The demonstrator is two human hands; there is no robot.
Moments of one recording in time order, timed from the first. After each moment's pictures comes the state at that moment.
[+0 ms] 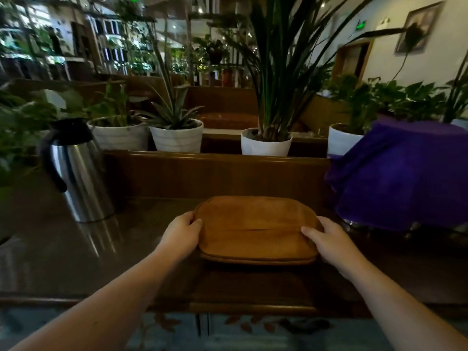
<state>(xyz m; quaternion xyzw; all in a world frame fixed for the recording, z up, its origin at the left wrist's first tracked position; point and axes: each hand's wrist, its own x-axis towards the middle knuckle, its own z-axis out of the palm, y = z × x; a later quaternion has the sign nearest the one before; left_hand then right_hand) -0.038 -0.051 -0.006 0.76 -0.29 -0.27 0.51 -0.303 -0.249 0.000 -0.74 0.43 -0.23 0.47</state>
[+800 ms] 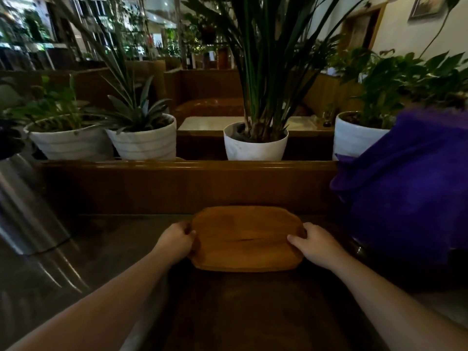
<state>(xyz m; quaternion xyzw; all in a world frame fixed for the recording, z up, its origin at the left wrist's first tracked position) 0.014 -0.181 -0.038 0.86 -0.27 -0.27 0.34 -0.247 -0.377 -0.037 -0.83 0.45 -0.07 0.33</state>
